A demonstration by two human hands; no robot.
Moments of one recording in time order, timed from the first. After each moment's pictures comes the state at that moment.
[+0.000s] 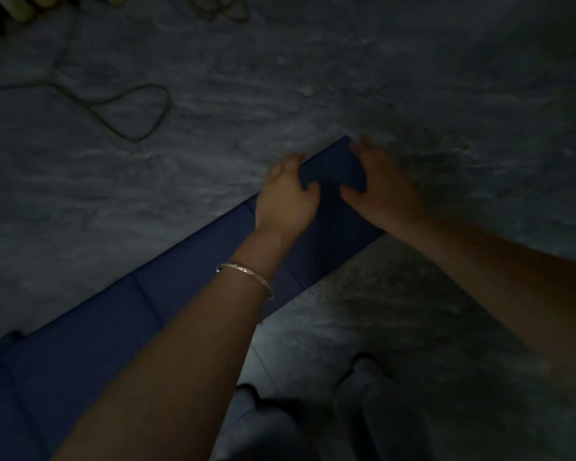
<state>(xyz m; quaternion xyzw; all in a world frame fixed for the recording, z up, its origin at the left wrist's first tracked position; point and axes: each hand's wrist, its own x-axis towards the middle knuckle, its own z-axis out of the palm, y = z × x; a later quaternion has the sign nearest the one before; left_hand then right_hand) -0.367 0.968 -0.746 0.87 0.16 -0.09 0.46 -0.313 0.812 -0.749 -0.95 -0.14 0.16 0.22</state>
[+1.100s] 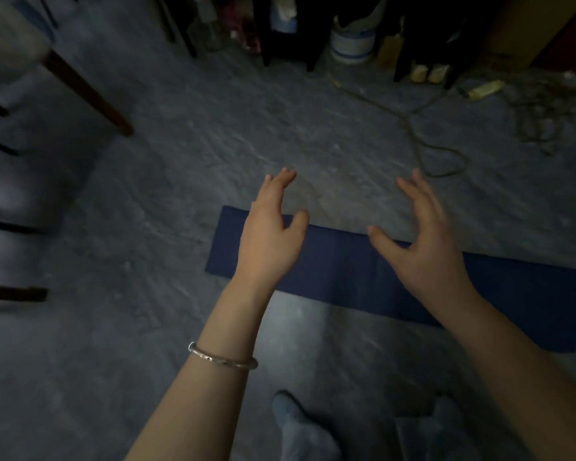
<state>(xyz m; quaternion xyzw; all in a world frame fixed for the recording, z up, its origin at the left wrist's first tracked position) -0.942 1.302 -0.369 0.75 0.46 0.21 0.43 -0.790 1.179 -0.391 -0.78 -0.42 0.18 0.42</state>
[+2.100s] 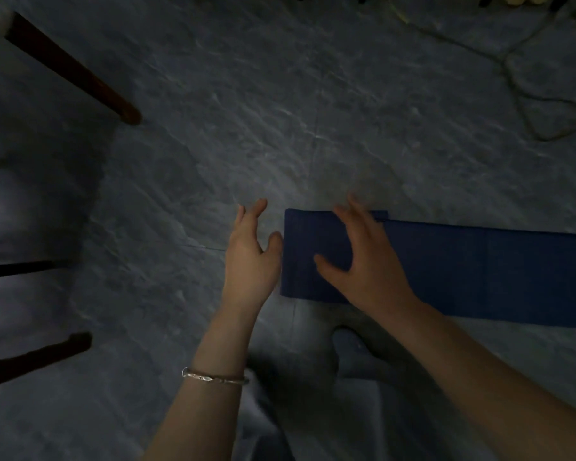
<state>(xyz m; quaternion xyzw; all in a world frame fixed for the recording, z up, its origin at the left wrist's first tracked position) -1.129 1.666 -0.535 0.69 0.53 0.12 0.48 -1.005 1.554 -0.540 -0.80 -0.43 0.28 0.30</state>
